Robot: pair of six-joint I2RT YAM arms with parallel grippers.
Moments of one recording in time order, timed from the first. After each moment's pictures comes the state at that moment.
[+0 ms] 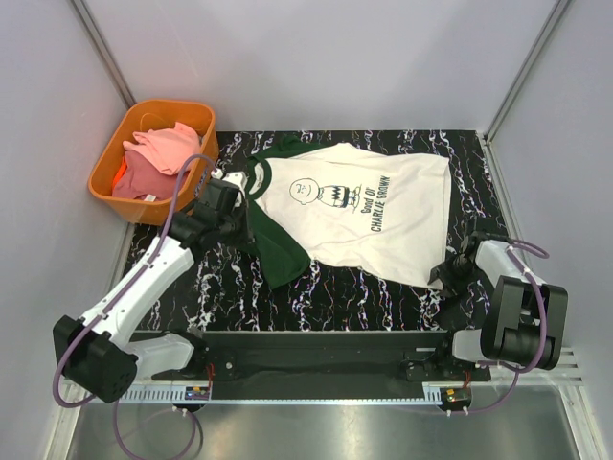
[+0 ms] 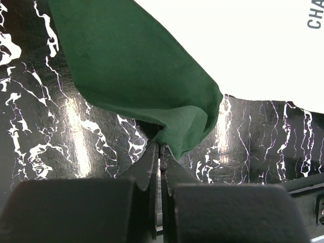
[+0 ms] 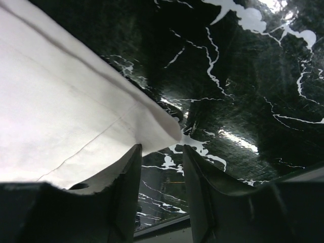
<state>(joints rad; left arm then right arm) -0.46 1.17 1.06 -0.74 -0.03 -0.44 -0.23 1.36 0.69 -0.75 -0.07 0.81</state>
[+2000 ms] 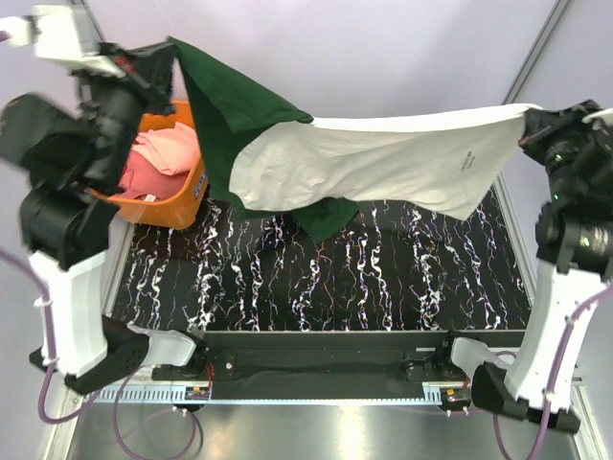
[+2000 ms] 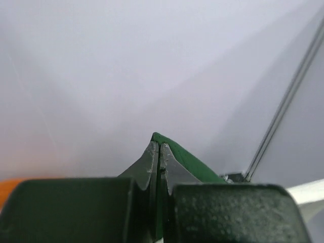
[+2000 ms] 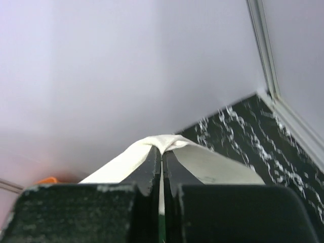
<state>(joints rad) -0.47 1.35 2.31 -0.64 -0.19 -0.11 -0.25 1.10 1.72 -0.62 -0.06 0.52</state>
